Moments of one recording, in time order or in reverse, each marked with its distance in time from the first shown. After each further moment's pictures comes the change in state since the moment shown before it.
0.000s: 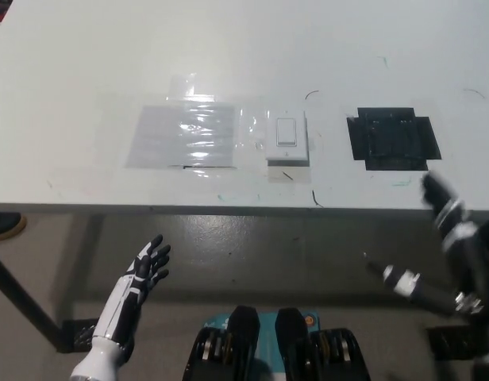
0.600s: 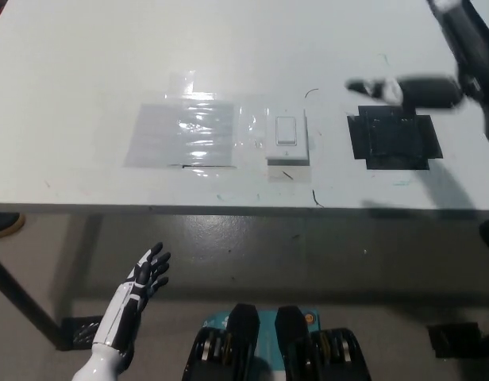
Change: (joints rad) left_arm 0.011 -0.001 0.000 0.001 0.001 0.004 0.000; right_arm -0.716 -0.209 0.146 0.176 -0.045 0.297 0.163
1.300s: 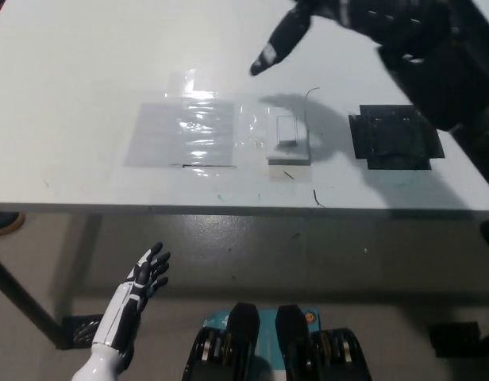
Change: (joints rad) left_arm -0.001 0.001 0.000 -0.009 0.000 0.001 -0.001; right_arm -0.552 0.110 0.441 0.770 -0.104 0.130 0.325
